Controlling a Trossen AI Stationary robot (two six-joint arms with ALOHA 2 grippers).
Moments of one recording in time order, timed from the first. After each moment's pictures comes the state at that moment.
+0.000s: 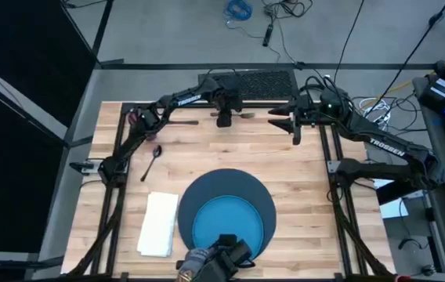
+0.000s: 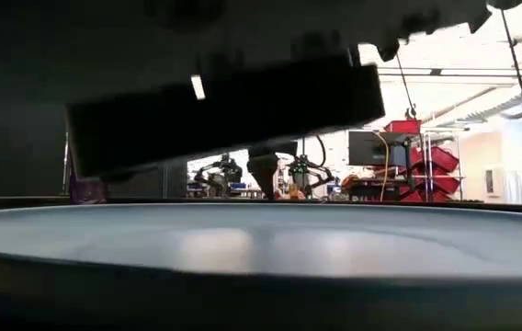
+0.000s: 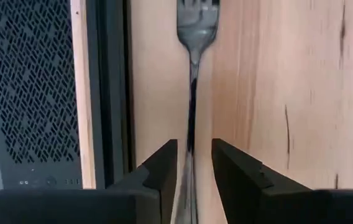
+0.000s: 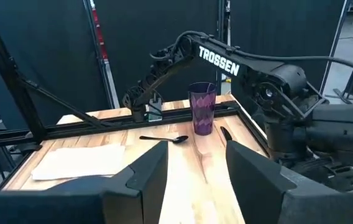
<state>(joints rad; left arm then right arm) 0.61 2.51 2.29 -1.03 0.04 0.66 -0.62 0.92 0.80 -0.02 -0.53 0.01</state>
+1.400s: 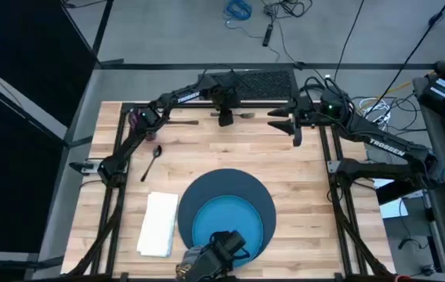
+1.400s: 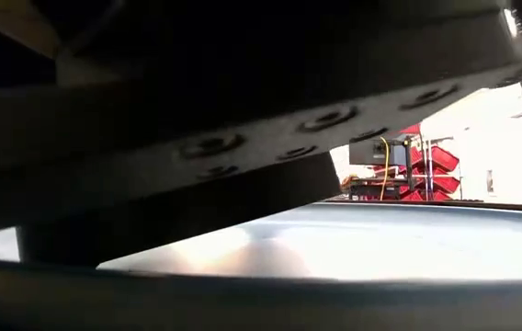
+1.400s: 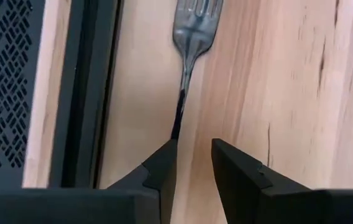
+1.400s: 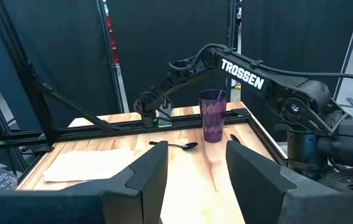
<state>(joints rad) 0.66 2.55 2.30 -1.01 0.25 0.50 -0.60 0.92 0.80 0.01 -0.56 0.02</state>
